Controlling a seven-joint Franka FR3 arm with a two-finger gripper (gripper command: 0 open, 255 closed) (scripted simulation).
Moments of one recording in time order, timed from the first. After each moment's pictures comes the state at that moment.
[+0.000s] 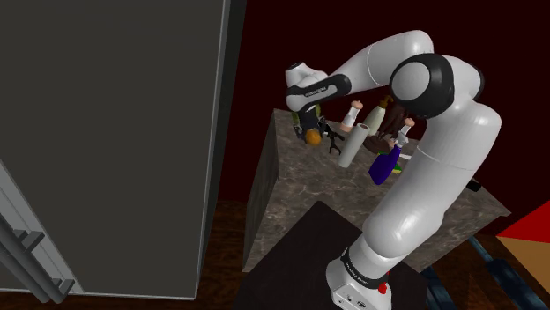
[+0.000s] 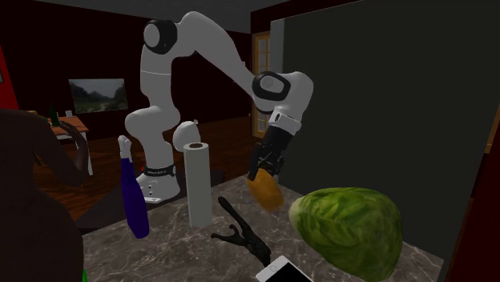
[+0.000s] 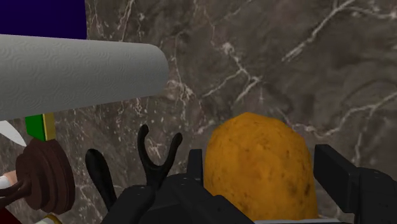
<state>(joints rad) -0.34 0.17 -0.10 -2.04 -0.53 1.89 0.58</state>
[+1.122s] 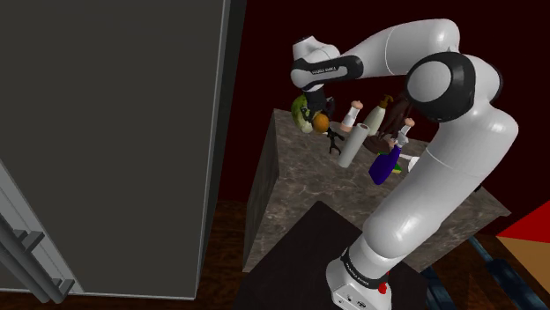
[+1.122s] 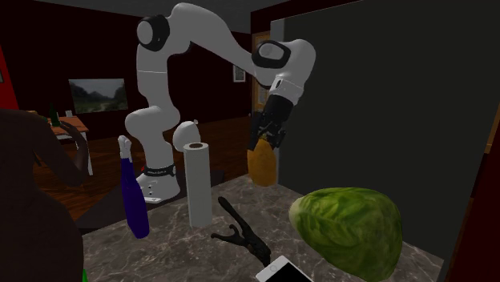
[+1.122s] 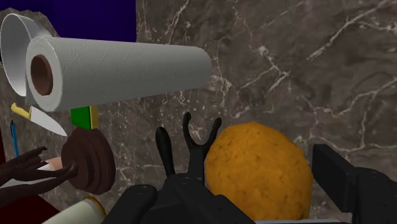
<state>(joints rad) -0.33 0.08 -0.09 -1.93 -0.51 1.71 0.49</state>
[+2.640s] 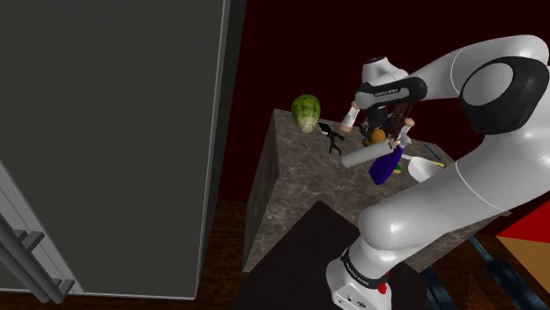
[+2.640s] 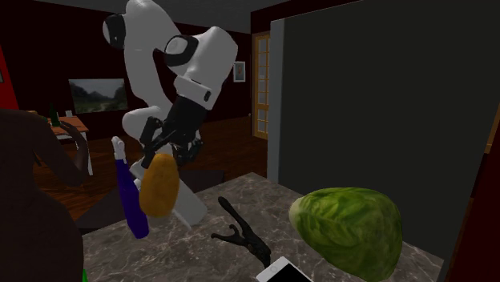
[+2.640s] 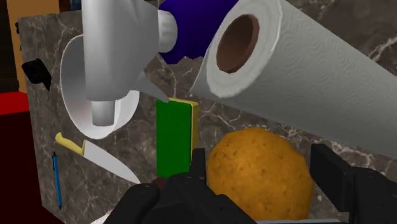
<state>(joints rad) -0.56 -0.23 -0.34 -2.28 -0.72 1.96 0.19</state>
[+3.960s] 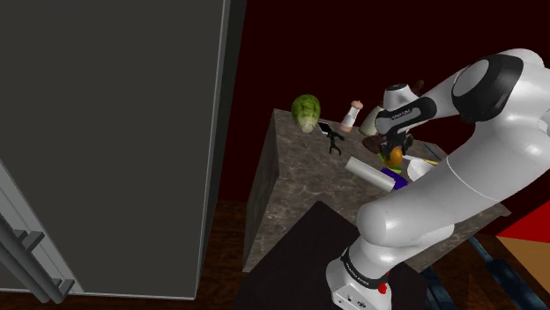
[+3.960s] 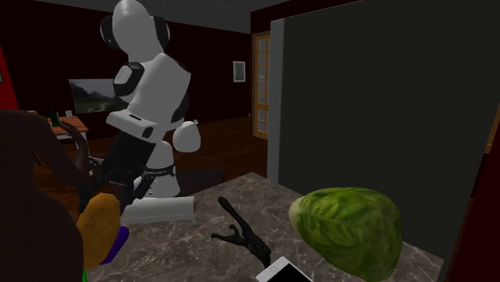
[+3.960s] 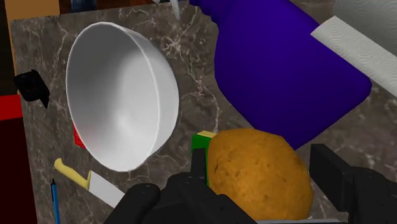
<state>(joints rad) -0.68 -0.15 -0.52 -2.36 -0.84 2.25 0.10</state>
